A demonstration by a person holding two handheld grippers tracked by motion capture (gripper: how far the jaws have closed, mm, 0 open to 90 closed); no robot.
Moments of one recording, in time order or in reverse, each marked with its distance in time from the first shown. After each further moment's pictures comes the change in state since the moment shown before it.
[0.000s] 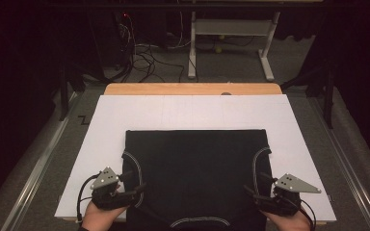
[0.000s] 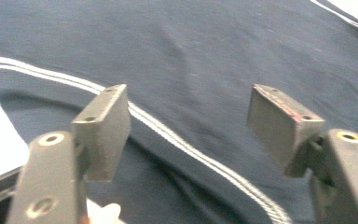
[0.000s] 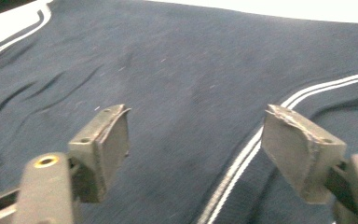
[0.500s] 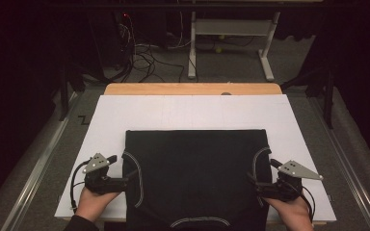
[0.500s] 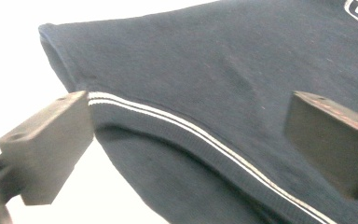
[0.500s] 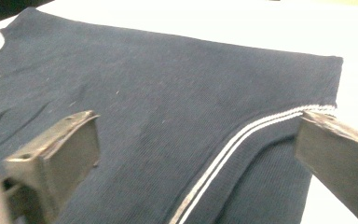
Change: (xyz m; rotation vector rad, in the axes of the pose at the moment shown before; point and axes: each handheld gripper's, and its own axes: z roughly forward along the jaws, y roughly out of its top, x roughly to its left) left arm 0.039 0.017 0.001 -0.044 0.075 -0.009; right arm -0.023 0.018 0.013 -0.048 -0.083 0.019
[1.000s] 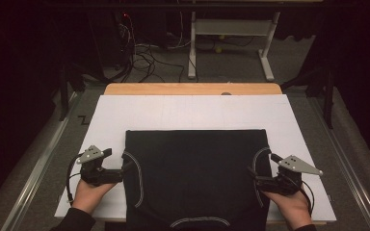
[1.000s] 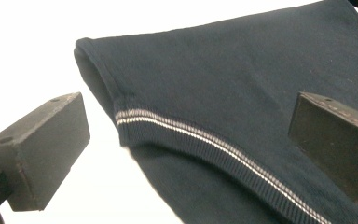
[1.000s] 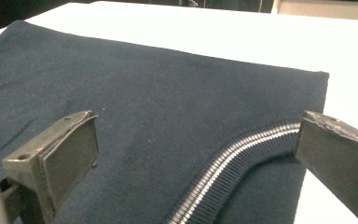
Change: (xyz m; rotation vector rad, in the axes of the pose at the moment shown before) left arm 0.019 0.011 0.000 -0.035 0.022 -0.023; right arm -0.005 0.008 0.007 -0.027 -0.016 0.004
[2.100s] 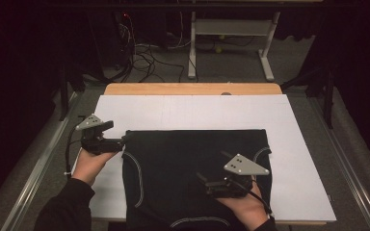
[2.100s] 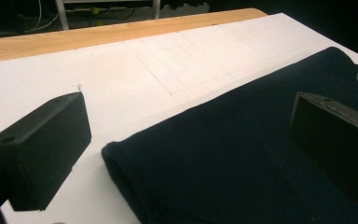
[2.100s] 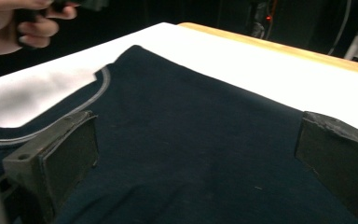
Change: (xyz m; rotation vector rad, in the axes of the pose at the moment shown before) left arm 0.033 0.073 0.018 -0.037 -0.041 -0.001; right arm 0.125 0.042 0.037 -0.040 0.206 -0.144
